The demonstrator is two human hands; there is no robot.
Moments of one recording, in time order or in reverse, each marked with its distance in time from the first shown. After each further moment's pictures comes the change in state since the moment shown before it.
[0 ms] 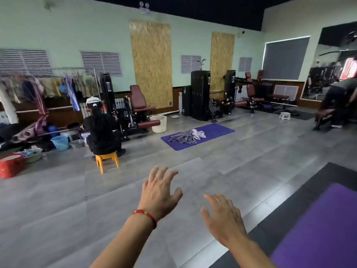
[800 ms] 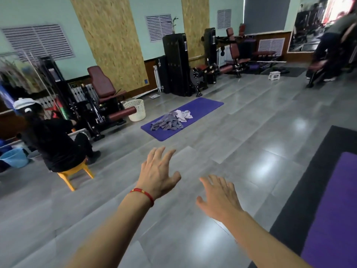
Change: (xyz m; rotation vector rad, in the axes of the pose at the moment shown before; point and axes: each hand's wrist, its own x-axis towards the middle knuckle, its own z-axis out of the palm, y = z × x) left_hand 0.503 -0.024 0.174 0.092 -0.176 0.124; right_hand 0.477 0.139 0.044 -0.147 -0.066 0.073
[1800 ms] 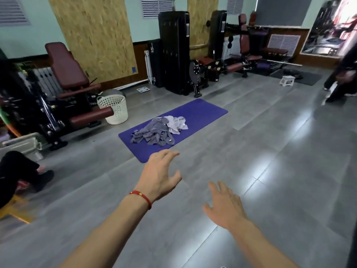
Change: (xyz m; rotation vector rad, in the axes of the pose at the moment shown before) left_hand 0.742 -0.151 0.187 -0.236 0.076 0.095; right_hand 0.748 0.163 0.064 -0.013 -0.217 0.133
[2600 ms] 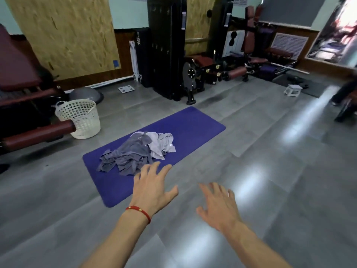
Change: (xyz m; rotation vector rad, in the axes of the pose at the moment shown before) left_hand 0.568 -0.151 0.163 0.212 -0.132 -0.193; right_hand 0.604 0.076 -0.124 -0.127 0.060 -0.061
